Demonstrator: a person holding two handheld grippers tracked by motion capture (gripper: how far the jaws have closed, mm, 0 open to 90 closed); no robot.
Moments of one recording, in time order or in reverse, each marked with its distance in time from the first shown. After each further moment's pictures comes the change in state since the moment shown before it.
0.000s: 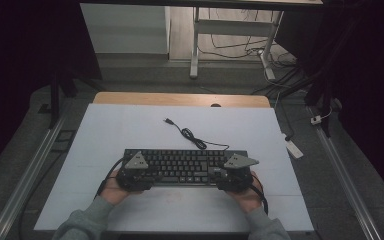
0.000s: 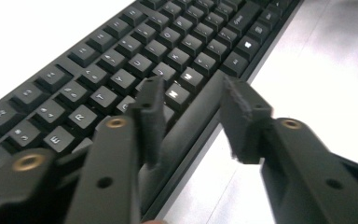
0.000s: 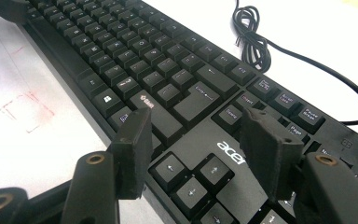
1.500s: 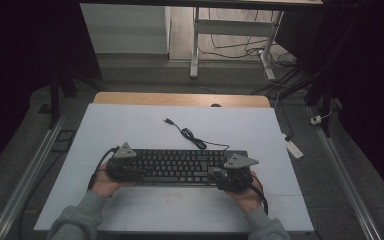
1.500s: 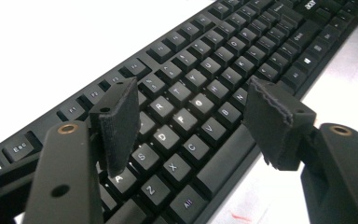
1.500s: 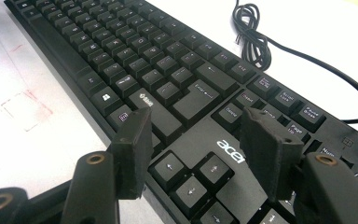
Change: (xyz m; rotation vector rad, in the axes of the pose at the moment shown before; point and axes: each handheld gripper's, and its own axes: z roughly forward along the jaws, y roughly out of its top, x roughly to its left) left arm 0.032 -0.002 -0.013 -0.015 0.100 -0.101; right arm 0.000 -0.001 0.001 0.008 -0.002 0.001
